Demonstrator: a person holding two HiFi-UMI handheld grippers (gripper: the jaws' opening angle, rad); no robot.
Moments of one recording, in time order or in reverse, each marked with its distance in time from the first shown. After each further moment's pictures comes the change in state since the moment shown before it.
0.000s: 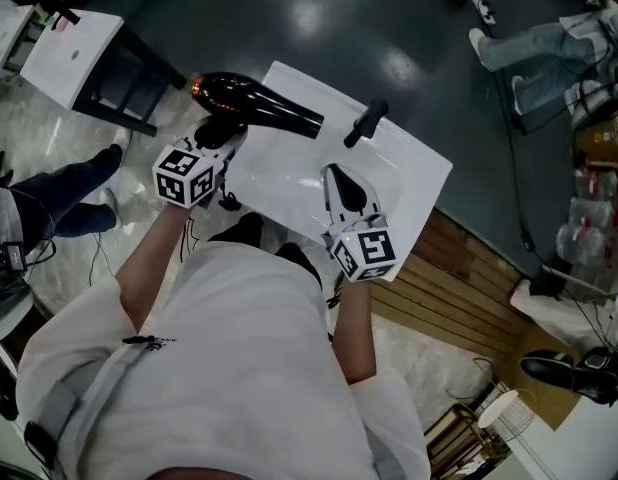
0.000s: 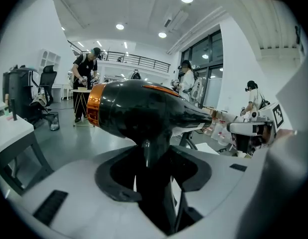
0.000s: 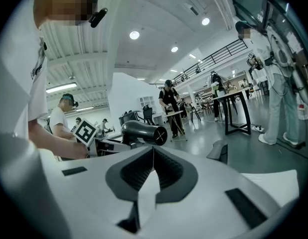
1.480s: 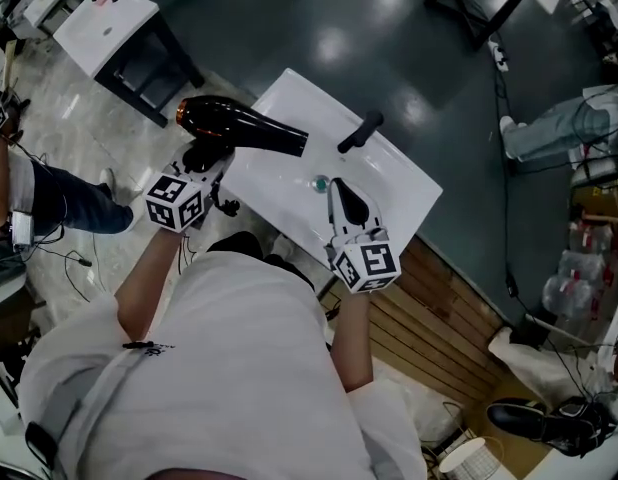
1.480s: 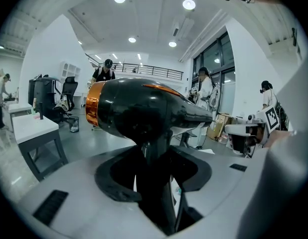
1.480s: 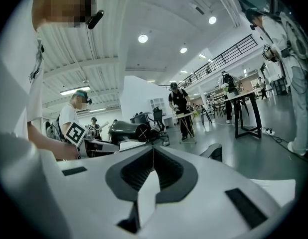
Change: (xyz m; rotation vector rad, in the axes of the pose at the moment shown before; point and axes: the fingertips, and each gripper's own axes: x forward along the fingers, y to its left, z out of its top) left arm -0.067 -0.045 -0.012 -0.049 -0.106 0.194; right arm -0.042 -0.016 0.008 -0.033 -0.023 0.132
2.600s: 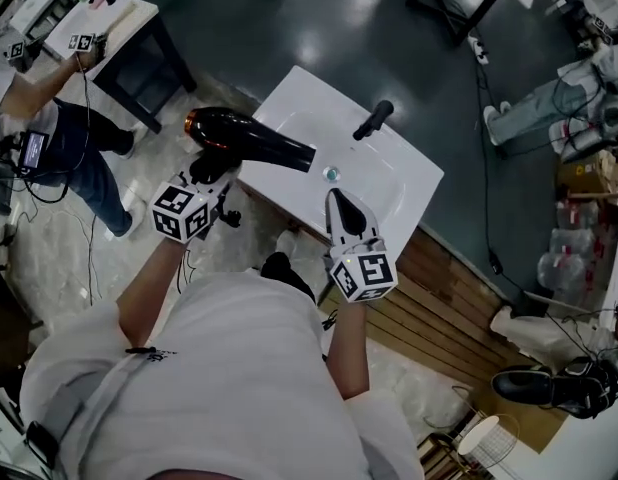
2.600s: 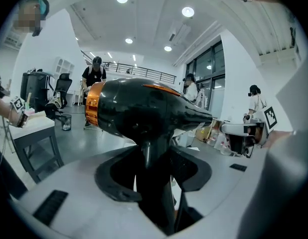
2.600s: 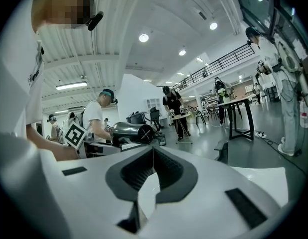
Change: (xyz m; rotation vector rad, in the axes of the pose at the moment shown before) left arm -0.065 0.001 -0.014 -0.009 -0.023 -0.121; right arm -0.022 0.092 0.000 -0.025 0.000 -0.088
